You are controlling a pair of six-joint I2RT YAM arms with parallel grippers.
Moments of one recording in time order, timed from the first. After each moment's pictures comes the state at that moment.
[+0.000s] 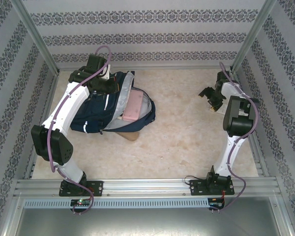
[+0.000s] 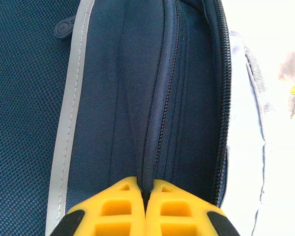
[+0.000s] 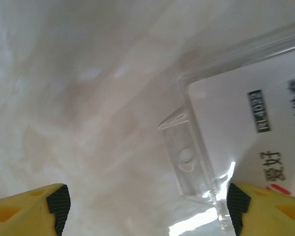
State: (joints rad) left arm -0.23 1.68 1.71 -0.97 0.24 -0.39; right arm -0.17 2.12 1.57 -0.73 -0.22 0.65
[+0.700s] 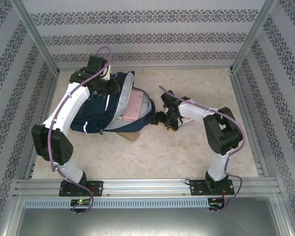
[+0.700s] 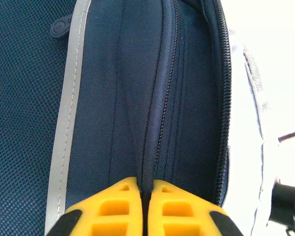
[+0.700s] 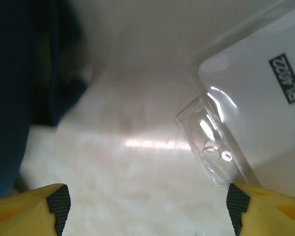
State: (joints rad) left arm -0.23 1.68 1.68 -0.94 0.25 -0.39; right arm 0.49 1.83 1.19 -0.69 -0.28 0.68
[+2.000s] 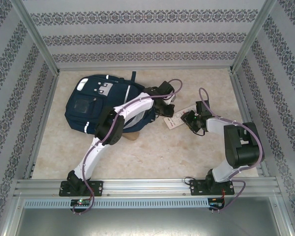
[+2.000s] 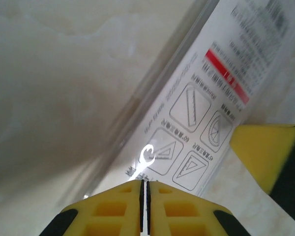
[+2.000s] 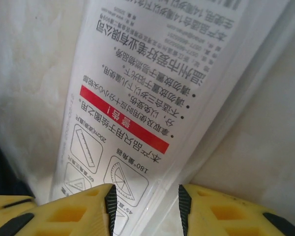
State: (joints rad) left arm -0.70 2.47 2.17 -0.83 0.32 -0.40; right arm 0.11 1.61 0.70 -0.08 -0.28 0.95
